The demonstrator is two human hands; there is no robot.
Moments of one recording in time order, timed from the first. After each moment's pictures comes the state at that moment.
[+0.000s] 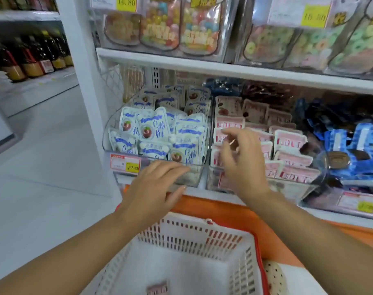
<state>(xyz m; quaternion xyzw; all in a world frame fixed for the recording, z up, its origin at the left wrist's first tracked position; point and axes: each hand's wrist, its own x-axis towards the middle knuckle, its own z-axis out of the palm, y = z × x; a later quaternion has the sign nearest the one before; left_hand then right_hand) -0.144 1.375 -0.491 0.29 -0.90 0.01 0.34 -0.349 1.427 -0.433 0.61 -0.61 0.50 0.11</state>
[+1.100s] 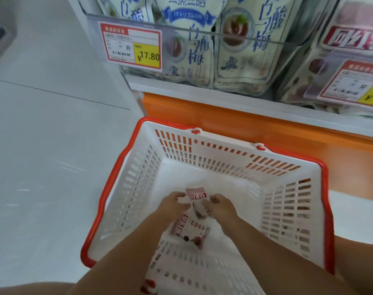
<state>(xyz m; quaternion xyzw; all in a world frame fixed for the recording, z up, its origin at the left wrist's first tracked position) -0.086 1.453 -0.784 0.66 -0.42 -0.62 -0.02 -0.239 1.506 -0.791 0.16 -0.77 0.22 -0.58</state>
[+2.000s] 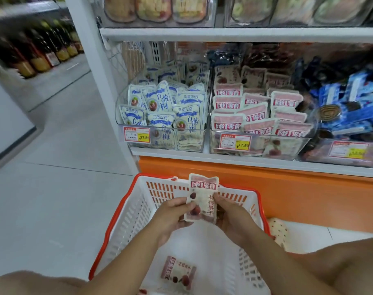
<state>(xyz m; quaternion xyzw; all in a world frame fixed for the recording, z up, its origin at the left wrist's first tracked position) -0.127 1.483 -0.585 0.50 -0.44 -0.72 0.21 -0.299 1.550 -0.601 0.14 -0.51 0.56 -0.64</state>
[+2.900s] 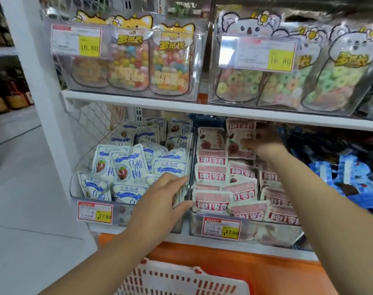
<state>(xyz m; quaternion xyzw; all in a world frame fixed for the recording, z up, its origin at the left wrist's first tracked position) -0.208 1.362 -0.453 0.39 -0.85 -0.20 0.29 -0.497 1.341 -0.385 0.39 -0.82 0.40 -0.13</state>
